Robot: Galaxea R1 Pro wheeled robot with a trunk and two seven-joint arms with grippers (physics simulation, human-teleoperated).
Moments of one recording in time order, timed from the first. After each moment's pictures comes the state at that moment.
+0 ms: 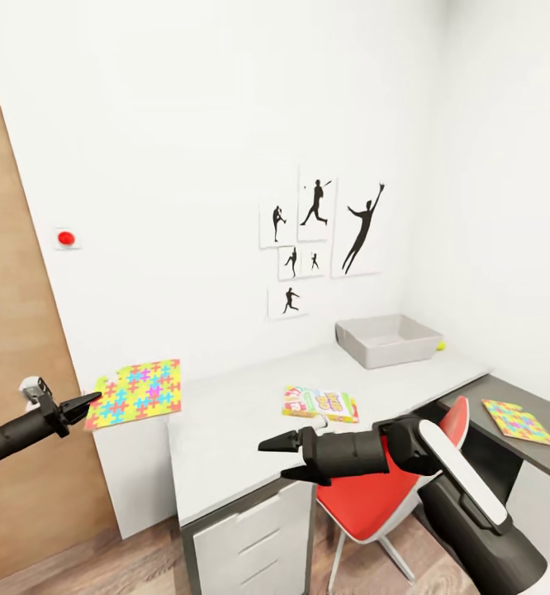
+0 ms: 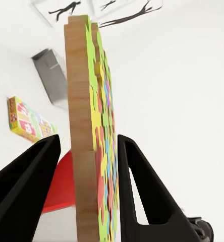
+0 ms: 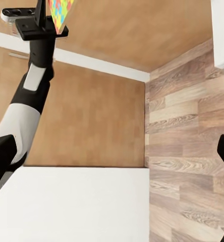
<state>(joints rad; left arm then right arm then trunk) -0.77 0.51 0.54 -0.44 0.10 0.92 -1.51 -0.48 -0.21 0.42 -1.61 -2.13 1.05 -0.71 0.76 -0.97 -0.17</state>
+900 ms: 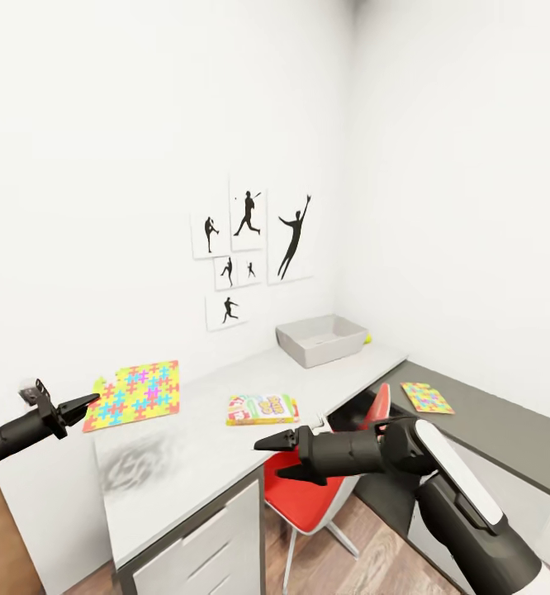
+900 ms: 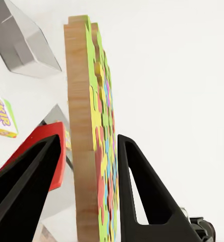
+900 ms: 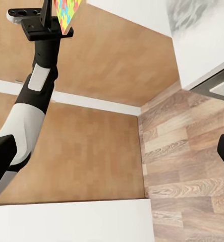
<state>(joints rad) -0.76 0.52 0.54 -0.44 0.10 0.92 -1.51 -0.48 -0.19 0.42 -1.61 -2.12 1.05 -0.71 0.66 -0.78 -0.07</state>
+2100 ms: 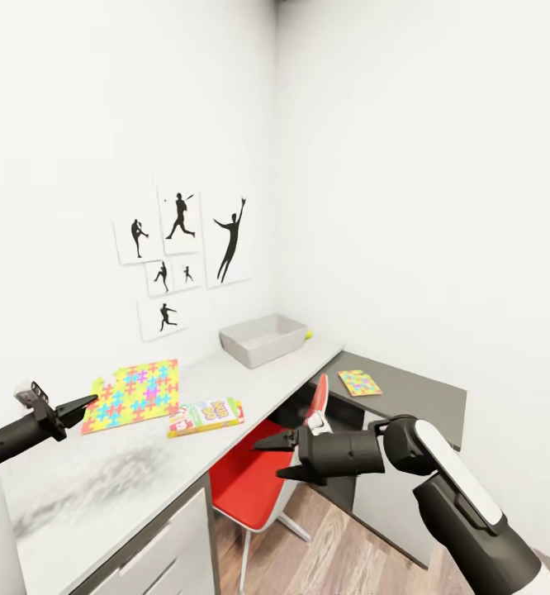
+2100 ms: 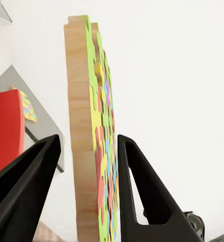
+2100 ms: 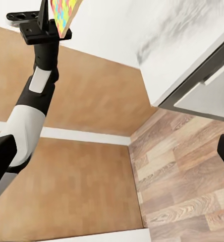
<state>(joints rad) -0.75 0.52 0.54 -0.44 0.10 0.91 -1.57 -0.48 -0.19 0.42 -1.61 -2.12 1.05 -0.71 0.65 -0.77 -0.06</state>
